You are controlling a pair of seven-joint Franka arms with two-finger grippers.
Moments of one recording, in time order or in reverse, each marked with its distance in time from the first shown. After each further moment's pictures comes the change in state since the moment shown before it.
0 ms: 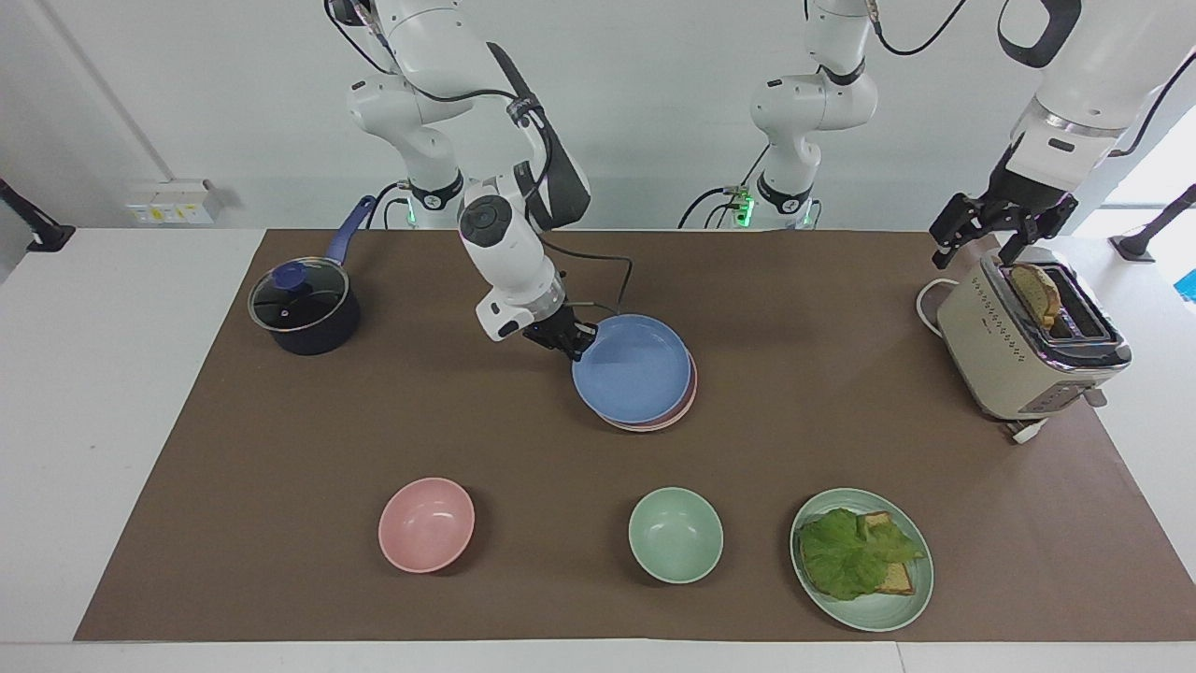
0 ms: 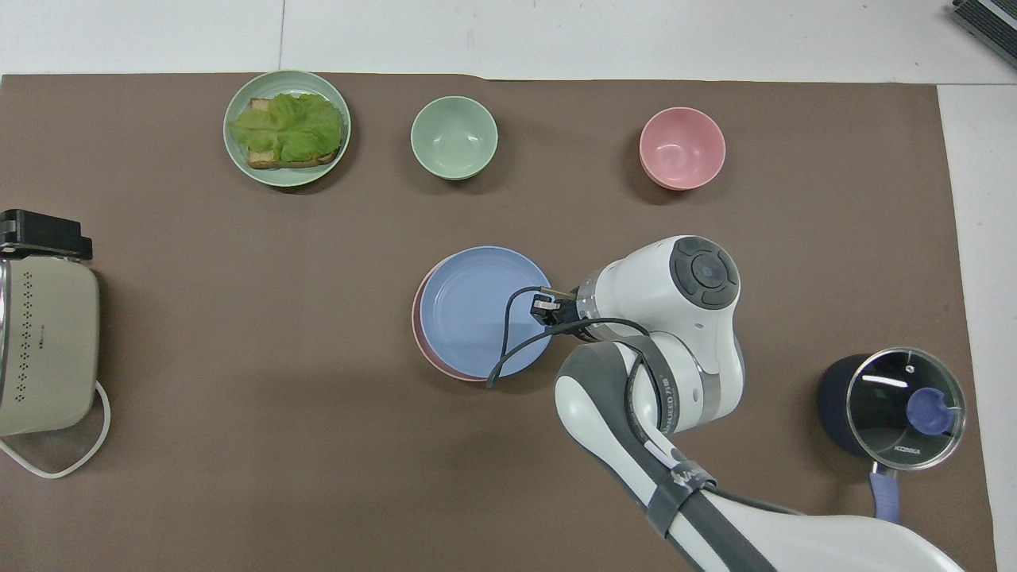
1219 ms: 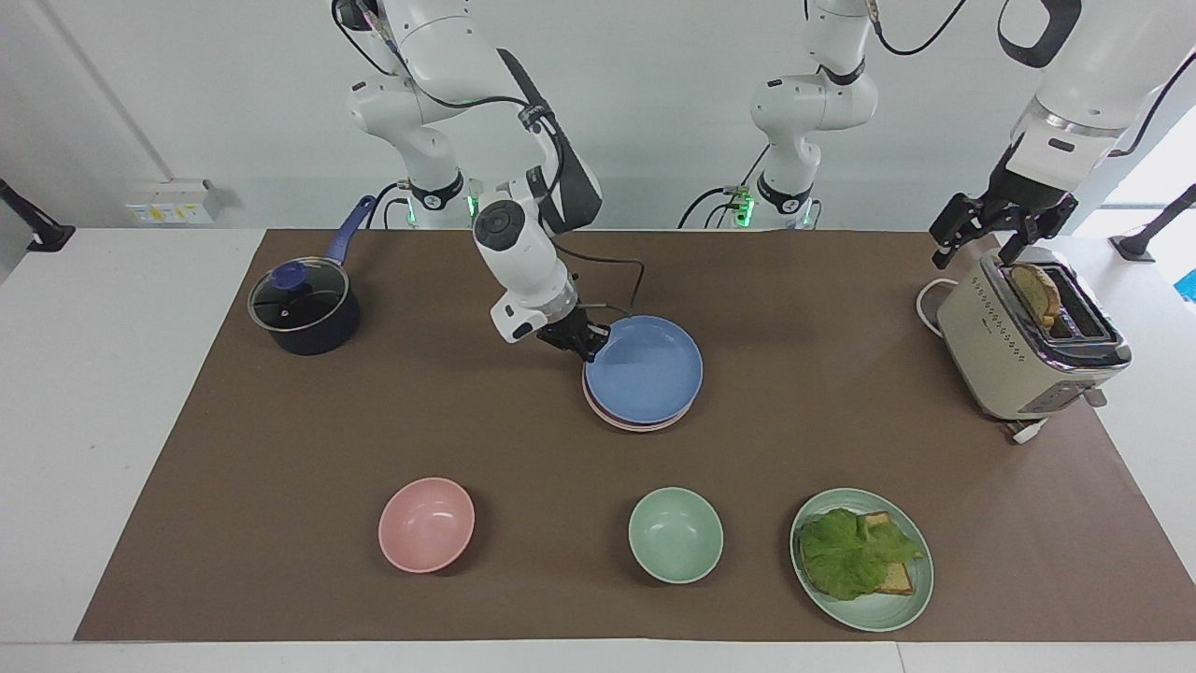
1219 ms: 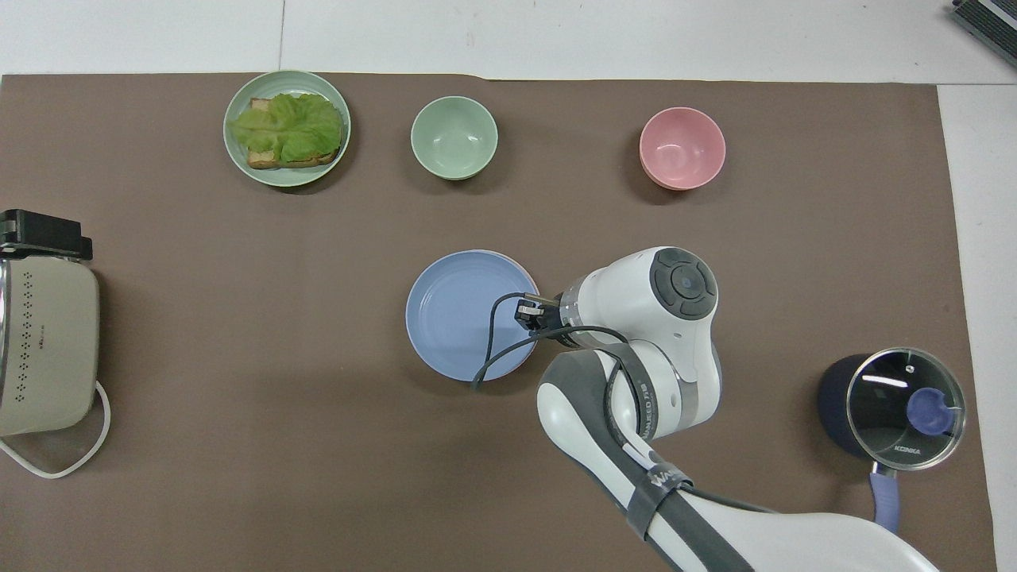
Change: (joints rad) left arm 0.000 0.000 0.000 0.000 0.000 0.000 0.000; right arm 0.034 0.023 0.001 -0.005 0.040 0.047 0.003
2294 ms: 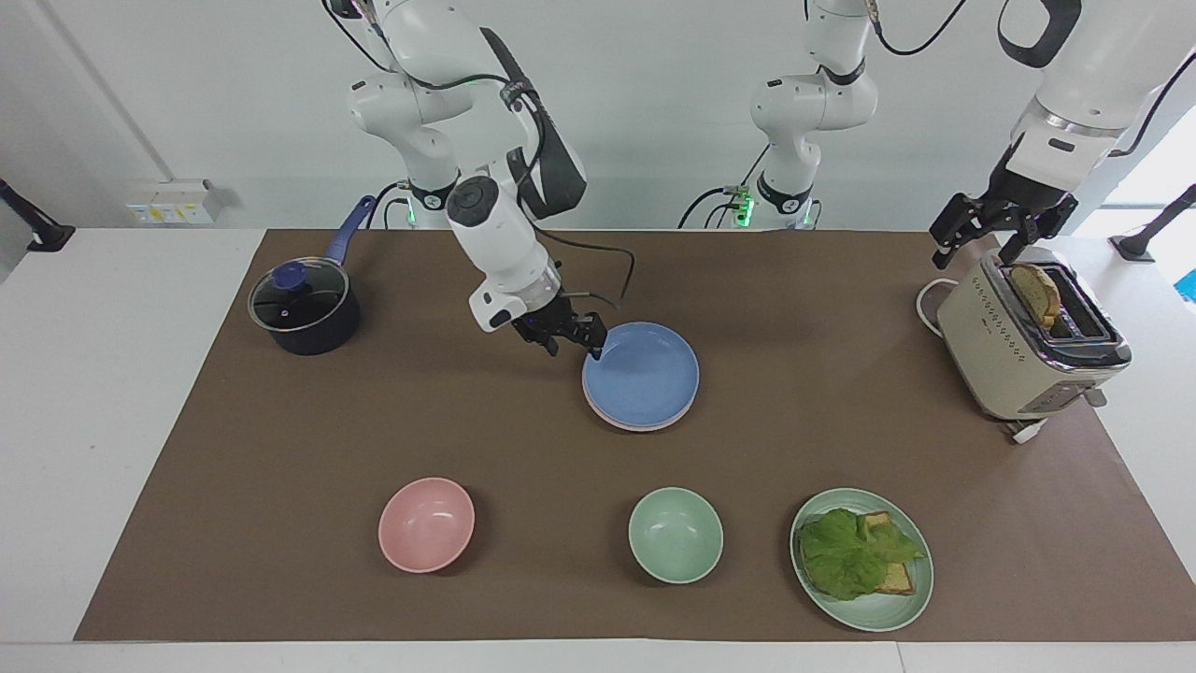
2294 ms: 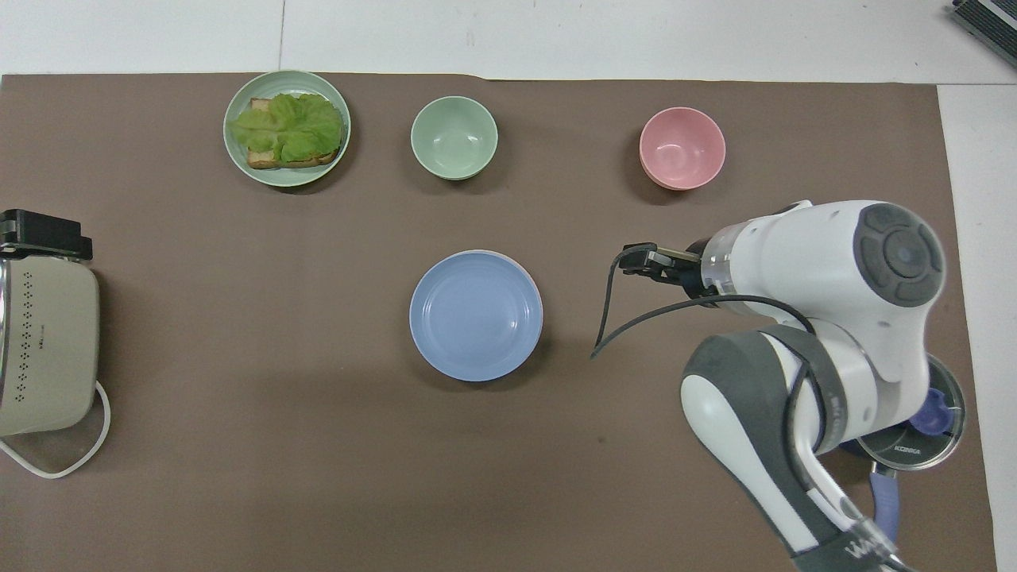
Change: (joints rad) left arm 0.000 0.000 0.000 0.000 0.000 0.000 0.000; right arm -0.214 -0.253 -0.022 0.023 -0.279 -0.177 -0.019
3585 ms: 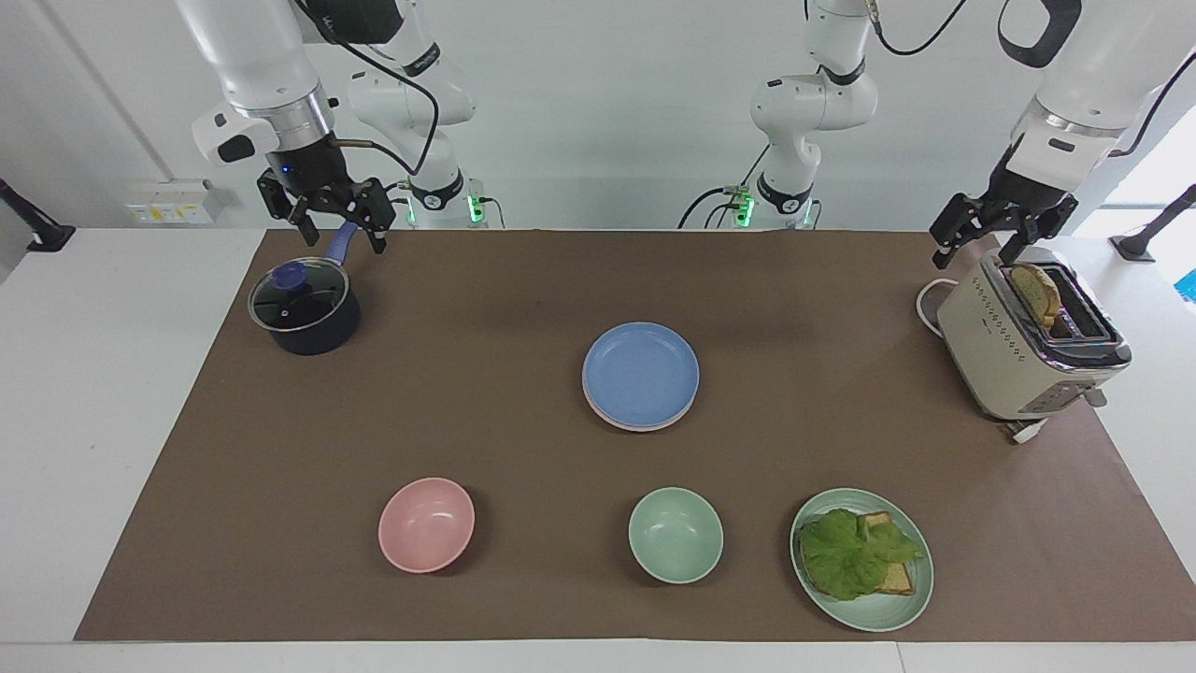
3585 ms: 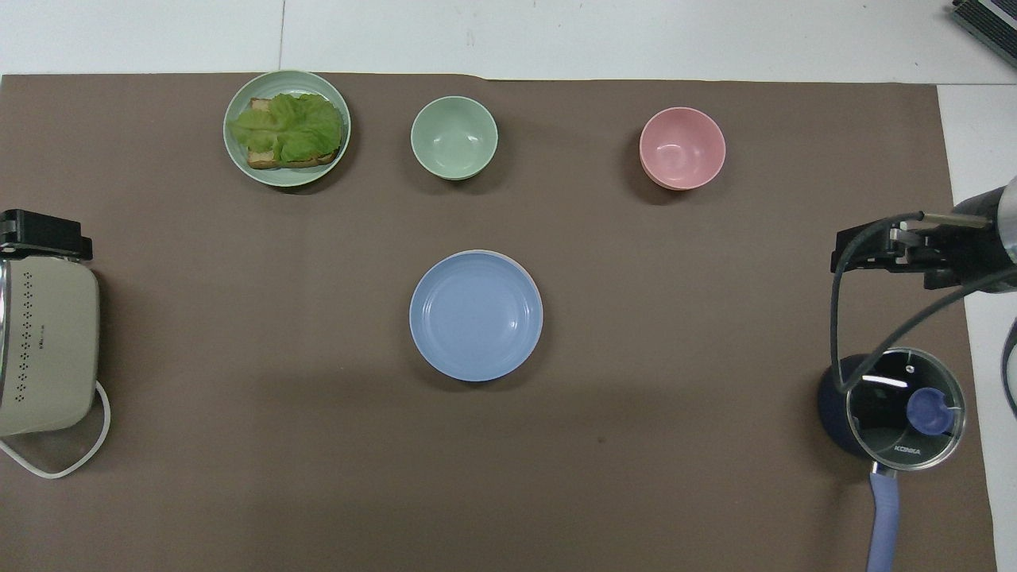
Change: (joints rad) left arm 0.000 0.000 0.000 0.000 0.000 0.000 0.000; right arm -0.202 -0.030 -0.002 0.427 -0.118 -0.617 -0.243
